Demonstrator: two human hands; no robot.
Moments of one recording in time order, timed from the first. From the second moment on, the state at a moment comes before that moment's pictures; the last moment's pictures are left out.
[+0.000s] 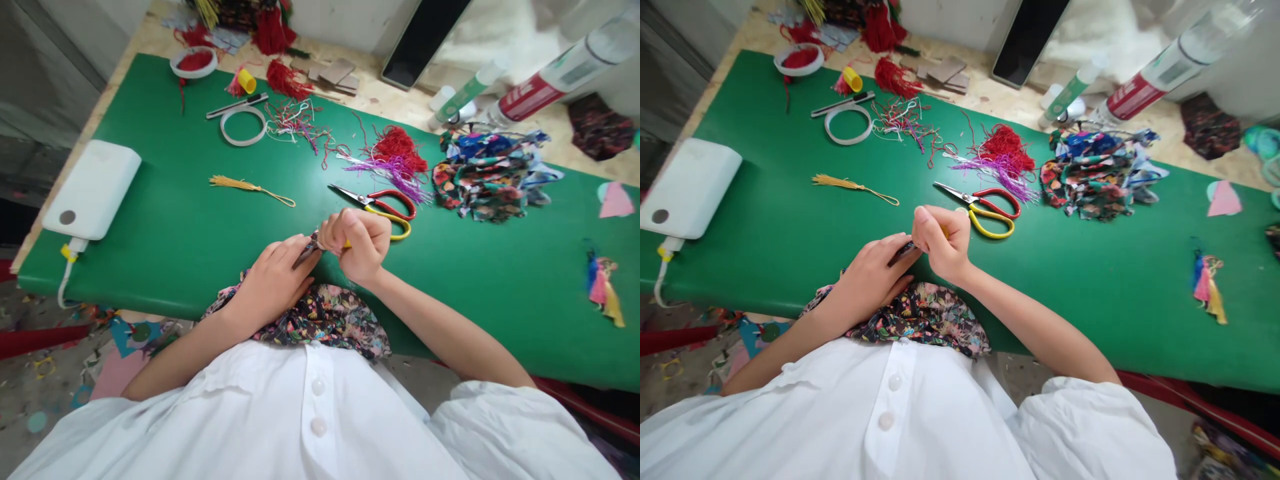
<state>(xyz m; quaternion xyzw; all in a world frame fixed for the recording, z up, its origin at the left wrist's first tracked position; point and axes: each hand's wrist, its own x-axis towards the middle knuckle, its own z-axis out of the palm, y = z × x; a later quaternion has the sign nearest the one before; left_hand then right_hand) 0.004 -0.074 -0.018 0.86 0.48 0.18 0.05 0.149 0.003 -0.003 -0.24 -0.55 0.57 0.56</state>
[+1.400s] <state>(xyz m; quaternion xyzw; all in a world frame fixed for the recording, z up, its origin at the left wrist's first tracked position) 0.001 -0.079 -0.016 0.85 0.46 0.27 0.01 0.159 0.012 0.006 -0.19 -0.58 0.60 0.52</state>
